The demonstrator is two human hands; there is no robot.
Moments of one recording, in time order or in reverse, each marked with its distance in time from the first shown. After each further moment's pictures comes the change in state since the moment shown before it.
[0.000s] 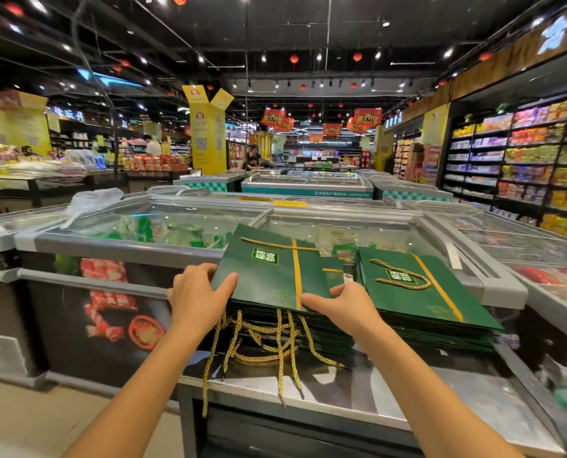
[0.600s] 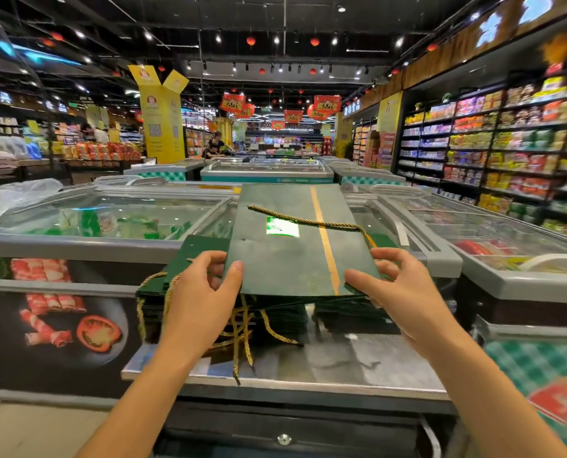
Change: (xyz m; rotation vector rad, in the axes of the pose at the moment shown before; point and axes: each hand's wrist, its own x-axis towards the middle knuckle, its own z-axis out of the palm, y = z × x) left_hand -0.070 0.078 0.006 -0.545 -0.087 0.125; right_hand -0.082 0.038 -0.112 0.491 0.188 -0.149
